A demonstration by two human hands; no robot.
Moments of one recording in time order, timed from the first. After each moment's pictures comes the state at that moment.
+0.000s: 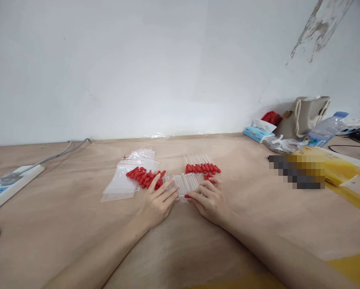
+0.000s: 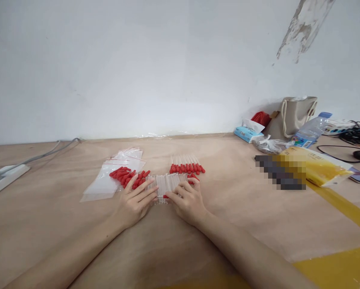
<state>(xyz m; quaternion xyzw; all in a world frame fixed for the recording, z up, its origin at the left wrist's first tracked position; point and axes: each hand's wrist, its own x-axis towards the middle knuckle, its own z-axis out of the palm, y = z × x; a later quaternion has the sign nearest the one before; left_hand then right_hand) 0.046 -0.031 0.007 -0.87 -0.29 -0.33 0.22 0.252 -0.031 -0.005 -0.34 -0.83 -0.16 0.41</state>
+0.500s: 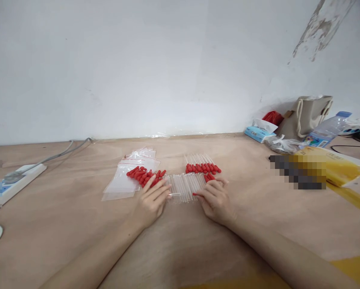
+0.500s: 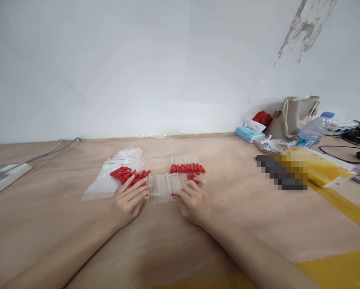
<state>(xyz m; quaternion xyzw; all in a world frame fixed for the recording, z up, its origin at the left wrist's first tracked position) 0.027 -0.033 0.004 -0.86 -0.30 -0.36 0.18 0.265 -0.034 -0.004 -0.36 -0.82 -0.12 0.43</state>
